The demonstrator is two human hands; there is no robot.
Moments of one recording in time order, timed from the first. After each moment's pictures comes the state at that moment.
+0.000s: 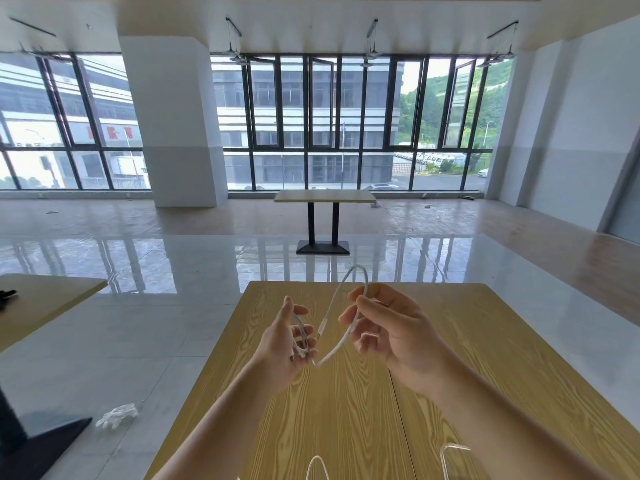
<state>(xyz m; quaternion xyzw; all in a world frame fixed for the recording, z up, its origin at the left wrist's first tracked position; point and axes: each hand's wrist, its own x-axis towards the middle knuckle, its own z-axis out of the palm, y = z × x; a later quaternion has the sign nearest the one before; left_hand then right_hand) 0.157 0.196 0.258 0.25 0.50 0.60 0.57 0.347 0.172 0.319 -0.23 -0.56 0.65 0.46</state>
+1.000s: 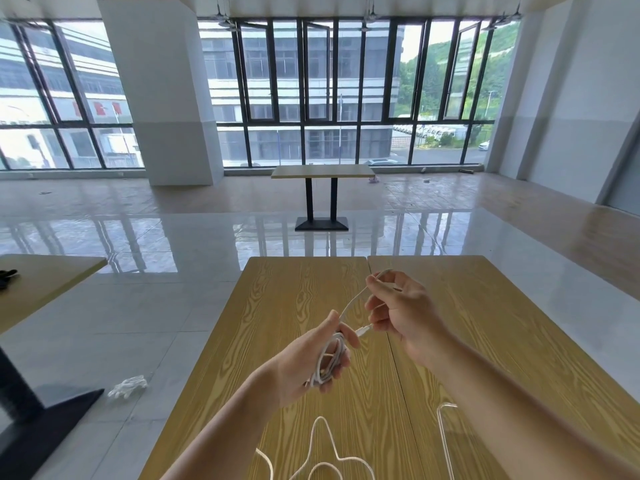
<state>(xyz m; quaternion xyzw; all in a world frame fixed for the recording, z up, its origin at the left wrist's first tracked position) 0.171 0.140 0.244 0.54 0.41 0.36 0.64 0.347 0.190 0.283 -0.46 -0.51 0.54 0.49</state>
